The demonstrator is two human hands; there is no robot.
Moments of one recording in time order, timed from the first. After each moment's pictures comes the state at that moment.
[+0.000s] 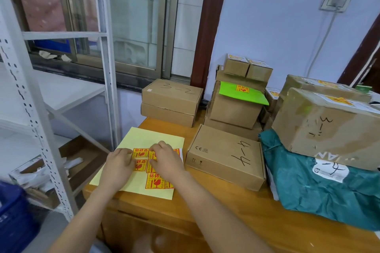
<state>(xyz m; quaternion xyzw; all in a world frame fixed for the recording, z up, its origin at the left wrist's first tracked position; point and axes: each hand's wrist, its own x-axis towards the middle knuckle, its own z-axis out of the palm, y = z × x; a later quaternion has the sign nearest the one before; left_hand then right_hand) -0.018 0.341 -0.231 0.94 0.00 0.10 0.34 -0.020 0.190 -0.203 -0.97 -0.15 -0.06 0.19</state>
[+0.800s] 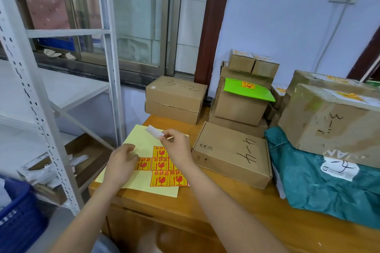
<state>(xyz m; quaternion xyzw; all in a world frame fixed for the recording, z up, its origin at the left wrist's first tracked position) -0.019 0.344 -0.227 0.90 0.03 0.10 0.41 -0.013 0.185 -0.189 -0.86 -0.05 -0.15 0.48</state>
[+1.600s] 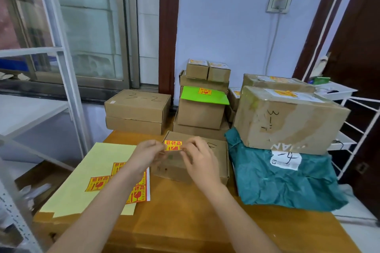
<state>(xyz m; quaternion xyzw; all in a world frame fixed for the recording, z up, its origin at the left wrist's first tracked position) -0.037 0.190 -0.147 0.76 -0.08 -0.08 0.63 -0.084 0.035 -0.176 -0.90 -0.08 -0.40 0.17</state>
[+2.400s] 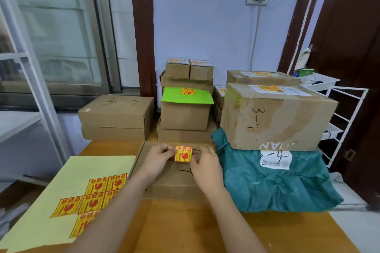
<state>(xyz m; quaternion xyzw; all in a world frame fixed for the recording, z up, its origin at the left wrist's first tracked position) 0.005 0.115 -0.180 0.79 -0.20 -0.06 0.58 -0.073 -0.013 -0.184 -0.91 0.17 -0.24 0.30</state>
